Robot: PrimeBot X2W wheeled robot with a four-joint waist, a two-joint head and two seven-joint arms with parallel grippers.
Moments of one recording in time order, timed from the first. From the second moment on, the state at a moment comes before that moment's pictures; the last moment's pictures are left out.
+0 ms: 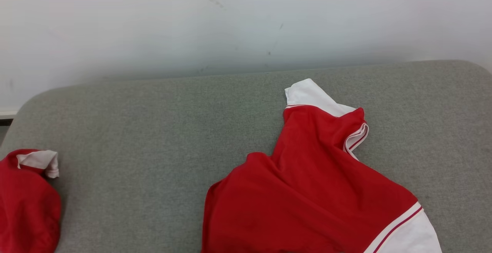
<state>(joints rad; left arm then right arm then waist) 0.15 0.08 -0.33 0.10 -0.22 -0.10 -0.01 0.08 -0.30 0.15 0.51 0.41 0.13 -0.13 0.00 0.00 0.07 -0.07</state>
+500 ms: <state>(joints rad) 0.13 0.09 -0.34 0.15 -0.23 -0.08 -0.01 0.02 -0.32 0.22 0.59 0.45 0.13 -0.19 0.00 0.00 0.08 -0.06</state>
